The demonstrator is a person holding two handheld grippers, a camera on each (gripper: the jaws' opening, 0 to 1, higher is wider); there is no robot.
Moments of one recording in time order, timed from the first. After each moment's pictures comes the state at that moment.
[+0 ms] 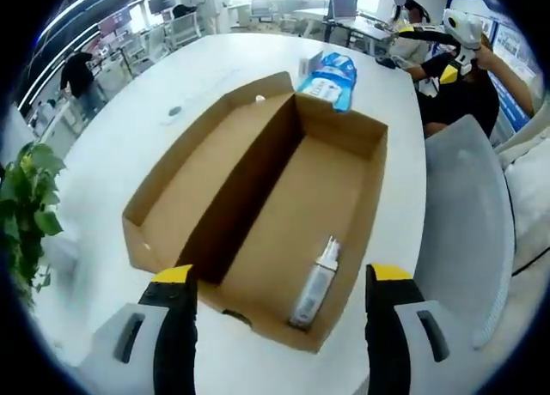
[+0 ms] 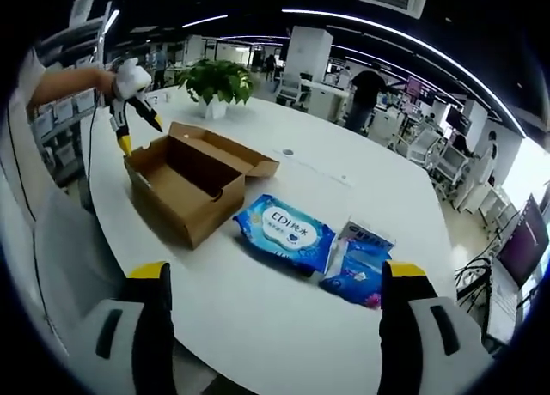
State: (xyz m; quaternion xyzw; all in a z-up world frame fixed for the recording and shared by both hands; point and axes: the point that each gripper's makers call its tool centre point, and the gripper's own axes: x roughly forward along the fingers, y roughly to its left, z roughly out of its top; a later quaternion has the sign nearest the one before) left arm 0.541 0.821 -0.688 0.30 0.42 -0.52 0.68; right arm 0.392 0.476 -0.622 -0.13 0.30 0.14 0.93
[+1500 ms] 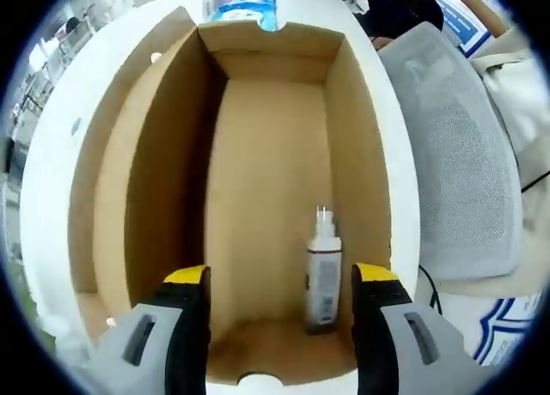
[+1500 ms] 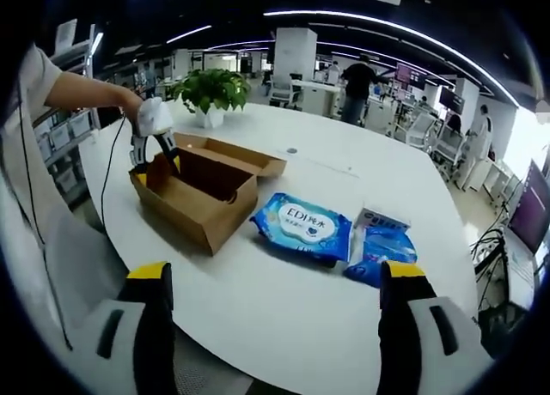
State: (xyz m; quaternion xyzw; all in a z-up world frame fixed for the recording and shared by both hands) left arm 0.533 0.809 -0.763 0.44 0.45 -0.62 0.48; right arm 0.382 0.494 -0.632 -0.07 0.31 0.13 0.94
